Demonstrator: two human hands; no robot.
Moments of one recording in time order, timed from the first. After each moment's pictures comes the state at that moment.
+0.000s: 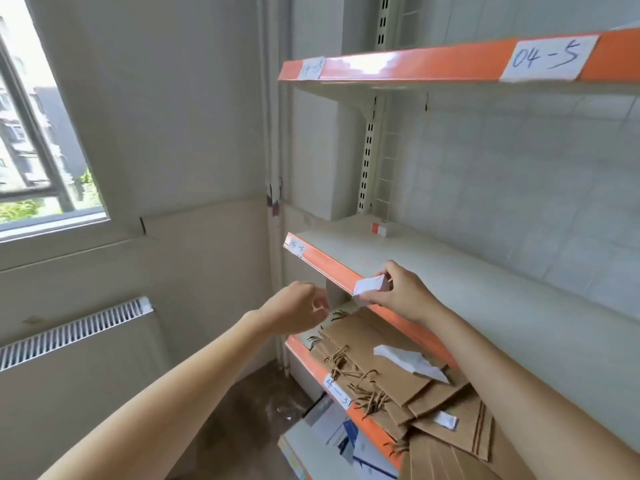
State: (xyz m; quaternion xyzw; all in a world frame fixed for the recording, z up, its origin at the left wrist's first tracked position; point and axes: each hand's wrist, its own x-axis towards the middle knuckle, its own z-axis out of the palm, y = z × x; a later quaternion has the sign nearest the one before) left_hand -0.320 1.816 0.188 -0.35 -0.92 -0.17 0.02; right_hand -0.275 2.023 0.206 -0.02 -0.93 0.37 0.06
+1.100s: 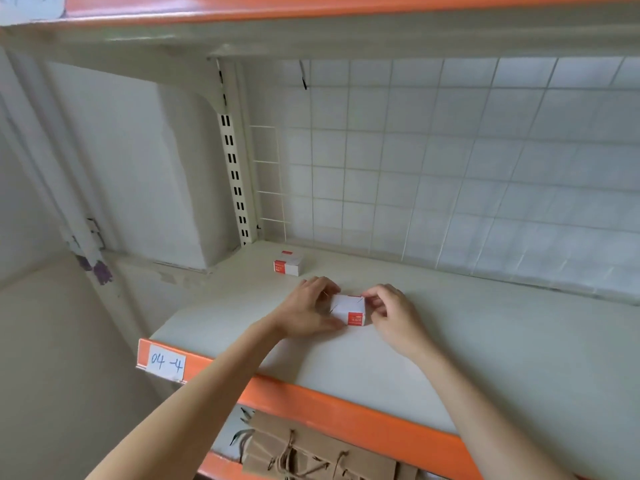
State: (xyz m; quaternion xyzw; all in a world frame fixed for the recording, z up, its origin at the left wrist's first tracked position) left_hand -0.539 2.009 0.158 -0.53 -0.78 -0.30 -0.14; right_hand -0.398 2.136 0.136 -0.25 -0.87 0.35 0.25
